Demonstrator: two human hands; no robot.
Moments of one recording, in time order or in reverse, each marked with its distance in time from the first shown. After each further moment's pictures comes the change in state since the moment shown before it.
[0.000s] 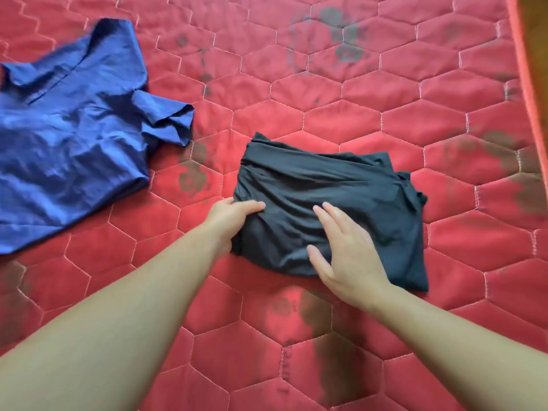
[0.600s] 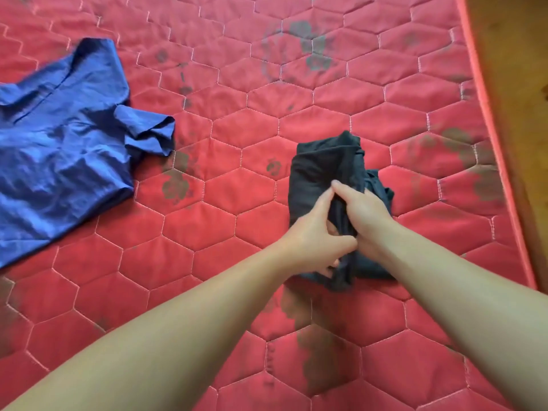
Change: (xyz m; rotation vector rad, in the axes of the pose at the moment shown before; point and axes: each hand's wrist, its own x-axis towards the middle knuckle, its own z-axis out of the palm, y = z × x) left_hand -0.084 0.002 0.118 0.476 -0.522 0.395; right_hand 0.037 0.013 -0.068 1.322 0.143 0.792
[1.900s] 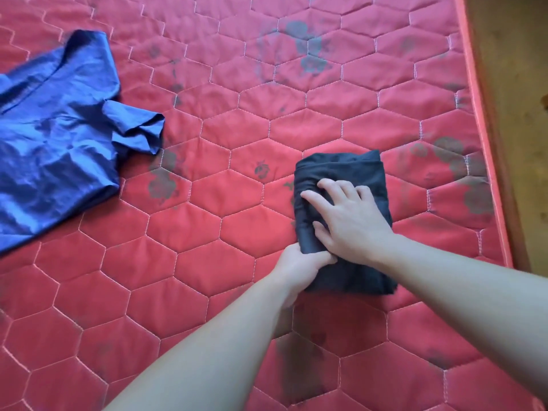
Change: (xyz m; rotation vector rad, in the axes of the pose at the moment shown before) left_hand 0.023 -0.041 0.041 -0.473 0.234 -0.280; right_hand 0.030 0.005 -0.039 -1.766 -0.104 -1.084
